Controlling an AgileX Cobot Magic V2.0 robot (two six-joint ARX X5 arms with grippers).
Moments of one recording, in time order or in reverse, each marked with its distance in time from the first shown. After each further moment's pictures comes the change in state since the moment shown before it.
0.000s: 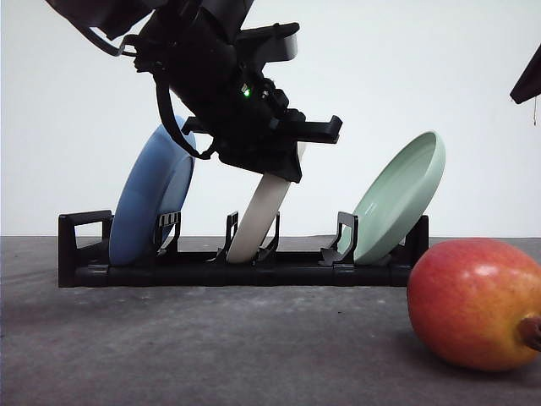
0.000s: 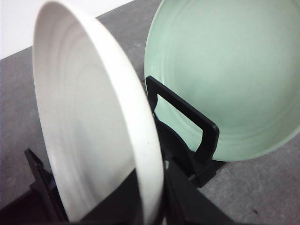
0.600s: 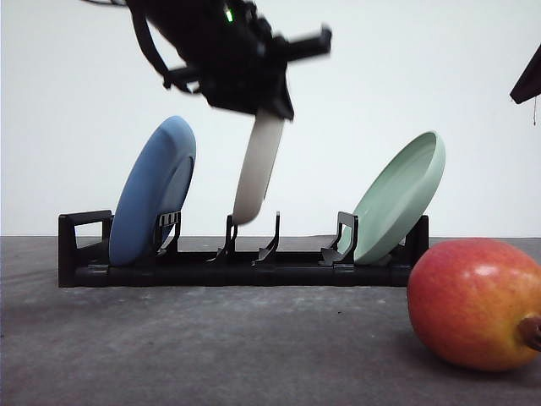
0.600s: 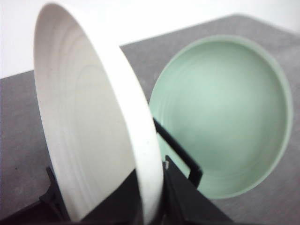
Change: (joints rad) left_arx -0.004 -0.170 0.000 -0.059 0.005 -0.146; right_arx 0.000 0.000 0.000 0.000 0.000 0.000
